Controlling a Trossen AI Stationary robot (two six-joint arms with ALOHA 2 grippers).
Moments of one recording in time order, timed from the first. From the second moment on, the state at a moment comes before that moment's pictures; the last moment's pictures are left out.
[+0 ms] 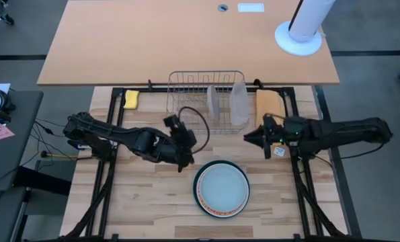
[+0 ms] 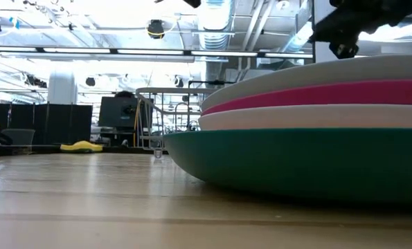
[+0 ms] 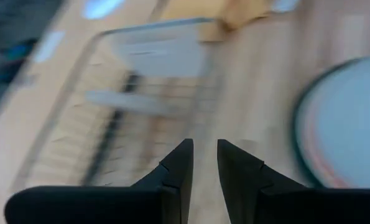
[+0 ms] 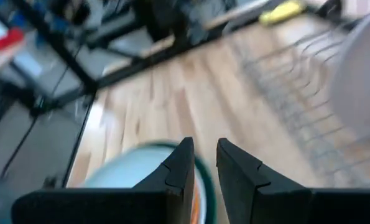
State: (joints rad) left arm -0.29 1.64 1.66 -0.88 -0.72 -0.17; right arm 0.10 0.70 0.55 -0.21 0.08 0.42
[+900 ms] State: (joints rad) left arm -0.32 1.66 1.40 -0.57 -0.32 -0.33; right arm 0.40 1.02 0.55 -0.25 0.24 0.42
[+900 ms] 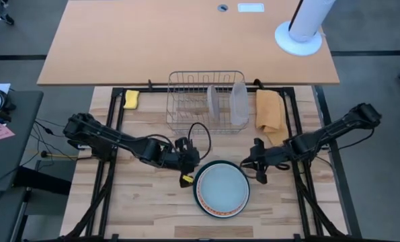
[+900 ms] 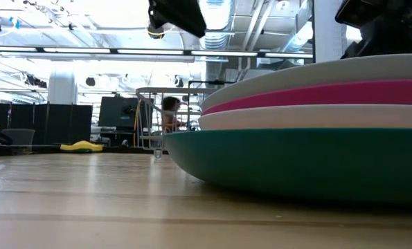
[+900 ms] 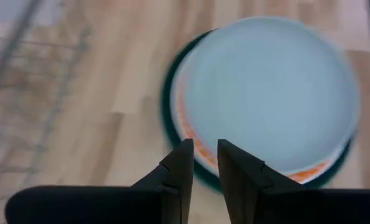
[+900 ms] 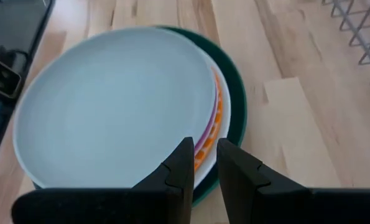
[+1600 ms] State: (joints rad) left arm -0.37 1.85 1.40 -0.55 -0.27 -0.44; right arm 0.49 1.07 0.55 -0.25 0.24 0.48
